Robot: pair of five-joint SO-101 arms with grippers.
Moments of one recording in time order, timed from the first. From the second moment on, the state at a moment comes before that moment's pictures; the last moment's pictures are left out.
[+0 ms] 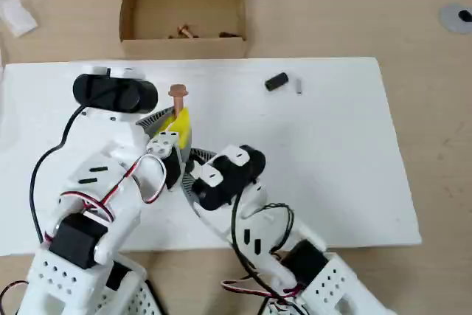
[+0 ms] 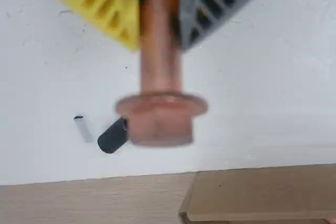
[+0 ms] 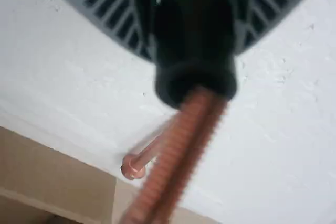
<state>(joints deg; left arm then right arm) 21.2 -71.5 51.3 49.6 6.2 -49.0 -94.9 93.0 21.6 -11.2</state>
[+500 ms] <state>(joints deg) 23.6 -72.0 49.5 54.9 5.8 -49.1 -94.8 93.1 21.7 -11.2</state>
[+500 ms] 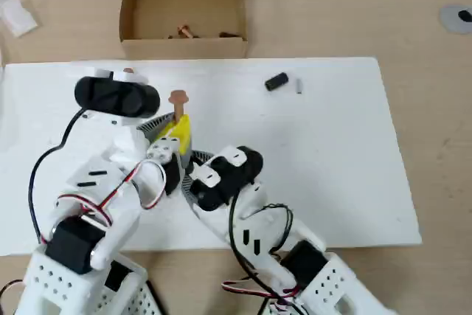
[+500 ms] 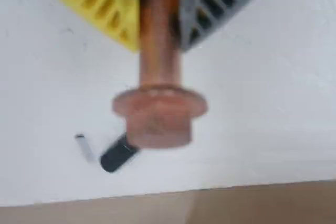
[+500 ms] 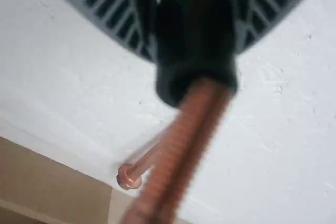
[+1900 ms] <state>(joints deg) 22.6 -71.4 44.3 57.5 2.1 -45.8 -94.9 89.9 27.3 -14.4</state>
